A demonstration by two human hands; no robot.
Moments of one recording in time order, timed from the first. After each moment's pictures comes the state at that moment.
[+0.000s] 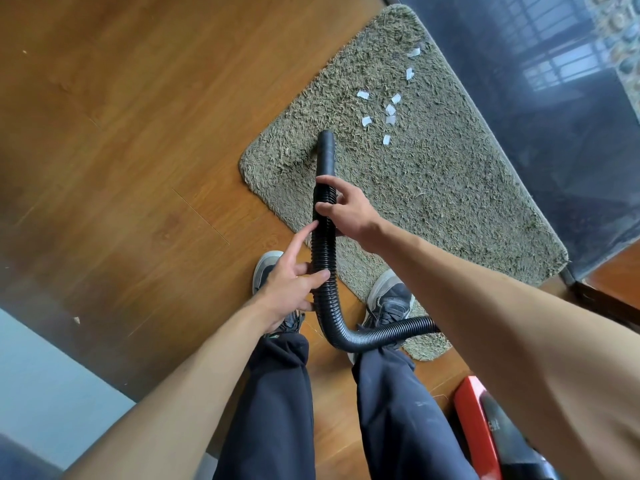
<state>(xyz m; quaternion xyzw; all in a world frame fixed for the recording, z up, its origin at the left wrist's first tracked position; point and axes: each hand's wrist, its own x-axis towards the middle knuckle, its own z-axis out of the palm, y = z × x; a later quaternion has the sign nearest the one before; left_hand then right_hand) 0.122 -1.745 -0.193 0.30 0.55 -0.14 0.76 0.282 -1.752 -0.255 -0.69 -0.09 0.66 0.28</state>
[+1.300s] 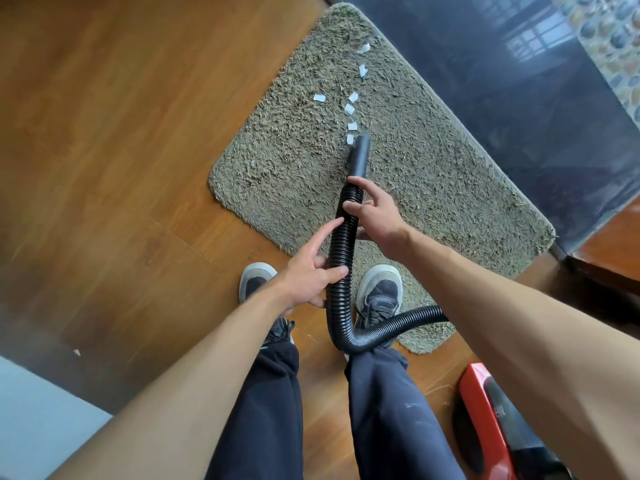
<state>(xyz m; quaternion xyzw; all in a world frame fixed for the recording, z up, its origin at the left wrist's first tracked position) 0.197 -1.751 -0.194 0.41 0.47 -0.28 0.74 0.348 -1.811 -0.254 -0.69 0.07 0.62 0.37</state>
